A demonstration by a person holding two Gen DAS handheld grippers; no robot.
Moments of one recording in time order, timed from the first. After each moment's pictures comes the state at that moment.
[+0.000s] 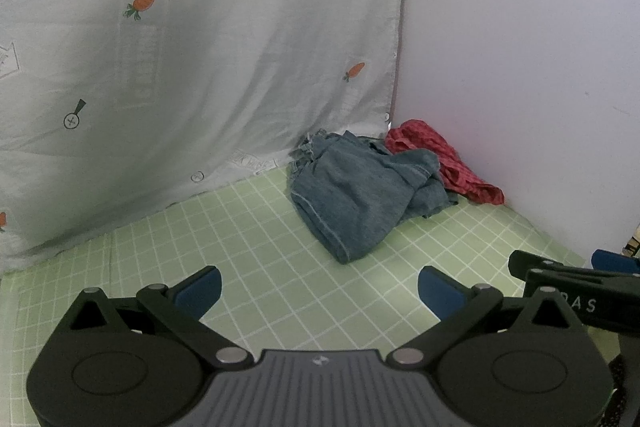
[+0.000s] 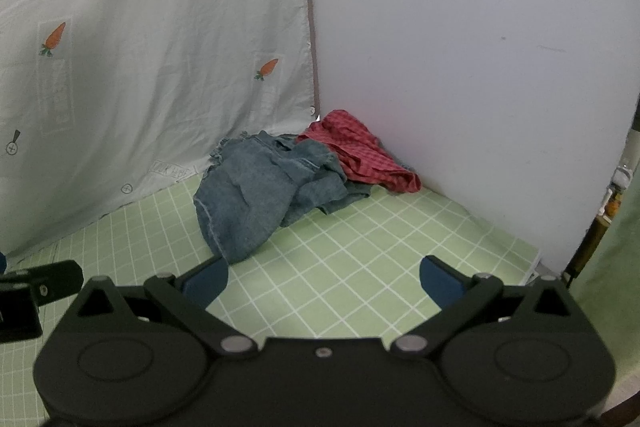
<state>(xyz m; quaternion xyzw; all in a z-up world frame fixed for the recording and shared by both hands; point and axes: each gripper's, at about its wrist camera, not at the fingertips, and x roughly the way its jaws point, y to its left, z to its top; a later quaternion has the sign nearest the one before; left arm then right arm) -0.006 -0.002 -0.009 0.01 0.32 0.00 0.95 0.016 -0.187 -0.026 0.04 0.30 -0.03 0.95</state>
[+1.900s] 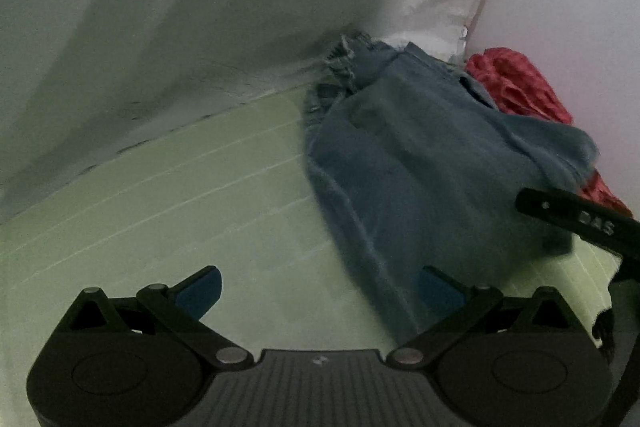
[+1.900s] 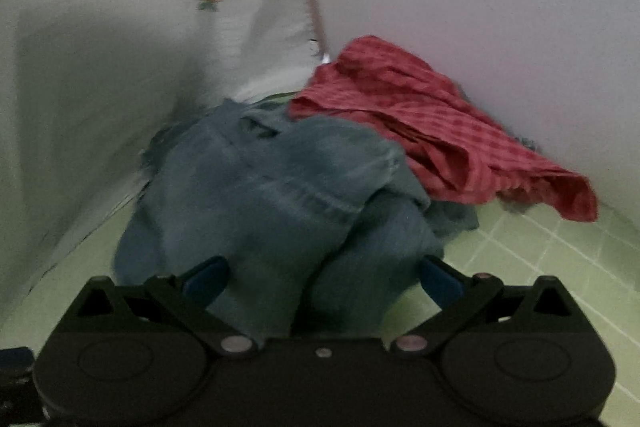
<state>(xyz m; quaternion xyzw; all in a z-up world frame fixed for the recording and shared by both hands) 0.294 0.051 -0.149 -0.04 0.48 0.00 0.88 0.330 -0.189 -0.171 0.13 0.38 -0.02 0.92</state>
